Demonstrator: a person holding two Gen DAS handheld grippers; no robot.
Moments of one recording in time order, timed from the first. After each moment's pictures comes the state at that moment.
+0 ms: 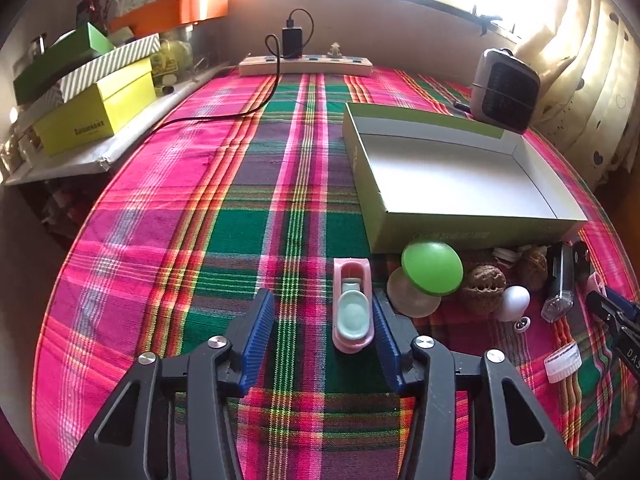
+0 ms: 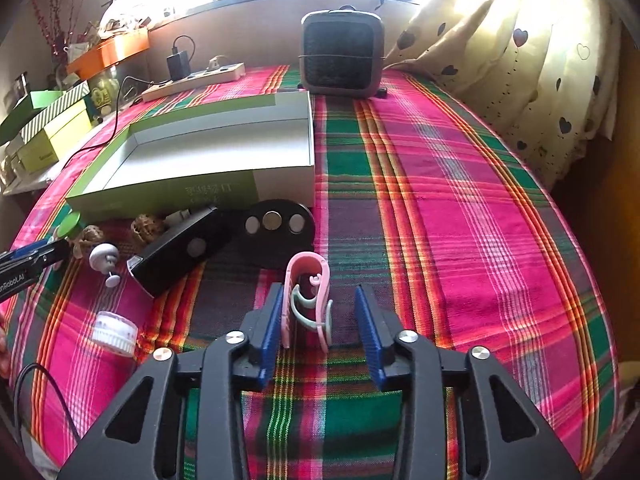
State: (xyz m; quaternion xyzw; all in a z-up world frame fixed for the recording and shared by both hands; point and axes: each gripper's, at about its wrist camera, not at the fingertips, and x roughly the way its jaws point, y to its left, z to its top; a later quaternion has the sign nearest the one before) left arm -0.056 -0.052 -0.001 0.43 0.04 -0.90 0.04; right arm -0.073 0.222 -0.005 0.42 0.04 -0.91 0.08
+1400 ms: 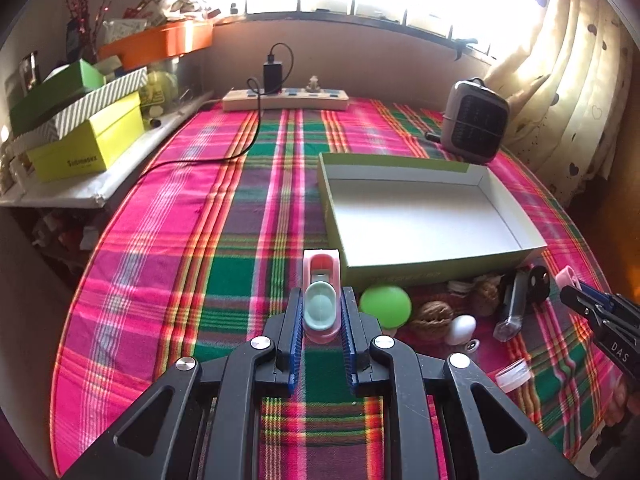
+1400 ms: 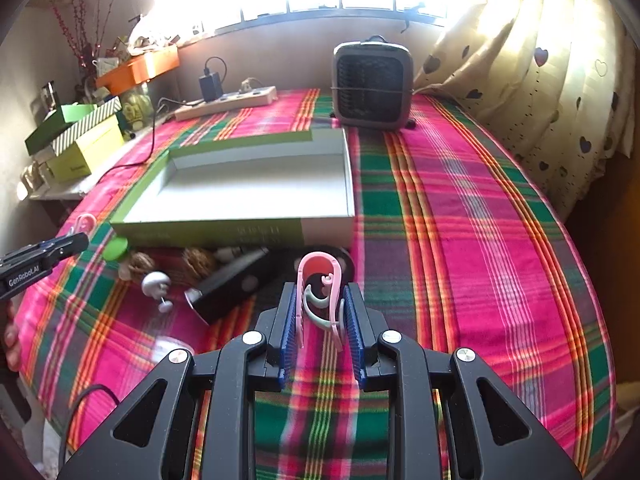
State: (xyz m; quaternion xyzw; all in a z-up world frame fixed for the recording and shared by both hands) left arm -0.053 -0.048 0.041 0.39 0.04 -0.92 0.00; right arm -0.074 0.212 0.026 0.39 0.02 -0.91 0.13
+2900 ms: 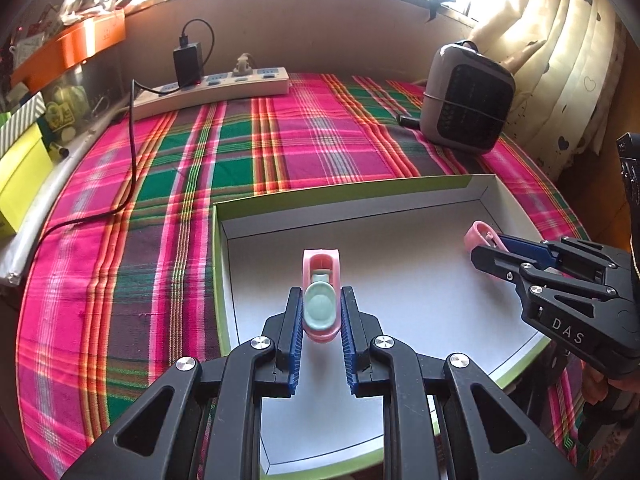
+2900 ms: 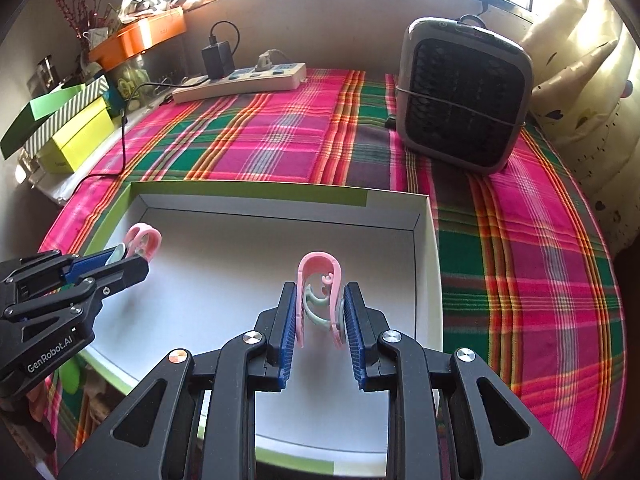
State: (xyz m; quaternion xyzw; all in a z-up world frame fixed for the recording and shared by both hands) left arm -0.181 -0.006 0.017 0.44 0.02 -0.89 -0.07; right arm -0.217 0.154 0.009 0.45 0.06 -0.87 0.18
